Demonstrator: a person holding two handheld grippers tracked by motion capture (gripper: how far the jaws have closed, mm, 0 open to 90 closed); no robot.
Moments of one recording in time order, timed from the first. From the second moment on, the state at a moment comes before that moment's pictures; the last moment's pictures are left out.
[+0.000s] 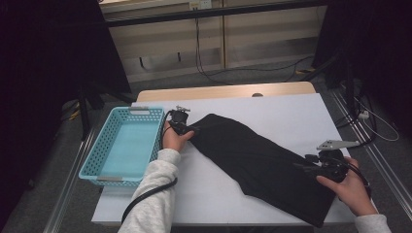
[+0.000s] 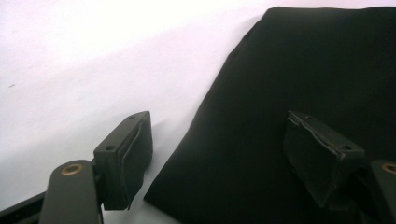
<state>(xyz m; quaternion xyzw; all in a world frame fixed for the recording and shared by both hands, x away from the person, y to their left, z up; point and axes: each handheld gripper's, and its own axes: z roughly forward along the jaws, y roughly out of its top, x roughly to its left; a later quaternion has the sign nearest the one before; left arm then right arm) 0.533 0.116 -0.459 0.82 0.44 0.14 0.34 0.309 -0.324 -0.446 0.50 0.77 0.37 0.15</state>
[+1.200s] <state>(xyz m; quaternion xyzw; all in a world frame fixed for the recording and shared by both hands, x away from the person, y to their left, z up) 0.537 0.102 -0.433 0.82 0.45 0.08 0.34 0.309 -0.304 -0.444 0.47 0.78 0.39 0.14</state>
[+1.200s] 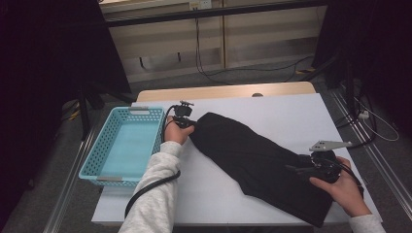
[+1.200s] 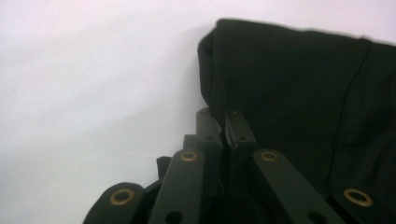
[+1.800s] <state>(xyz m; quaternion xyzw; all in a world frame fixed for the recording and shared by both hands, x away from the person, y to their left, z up) 0.543 0.105 -0.446 0.81 0.47 0.07 0.34 0.308 -0.277 -0.448 0.45 0.79 0.40 0.13</state>
